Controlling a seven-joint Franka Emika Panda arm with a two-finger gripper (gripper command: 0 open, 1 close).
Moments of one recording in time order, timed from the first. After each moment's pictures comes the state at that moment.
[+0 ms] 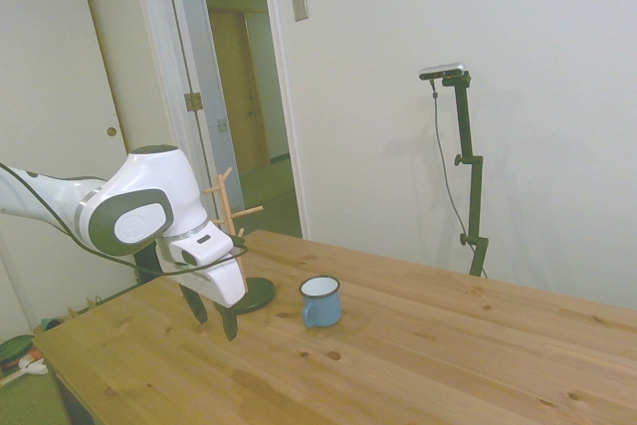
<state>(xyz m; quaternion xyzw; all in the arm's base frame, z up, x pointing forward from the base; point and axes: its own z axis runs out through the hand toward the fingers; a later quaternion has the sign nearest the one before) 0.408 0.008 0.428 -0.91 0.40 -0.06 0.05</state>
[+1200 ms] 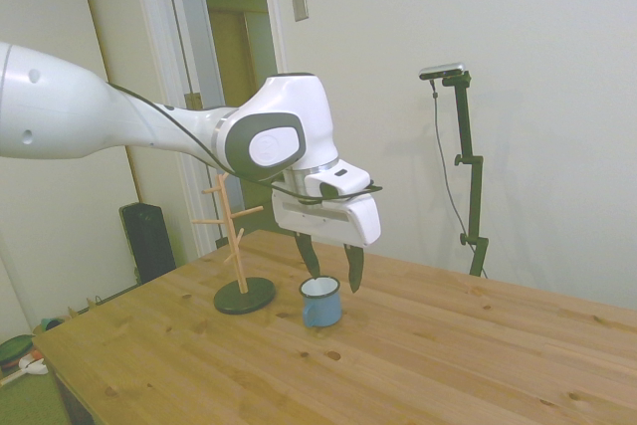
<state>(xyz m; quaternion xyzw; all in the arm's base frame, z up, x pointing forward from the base) 0.552 -0.175 0.515 -0.91 0.41 -0.06 0.01</state>
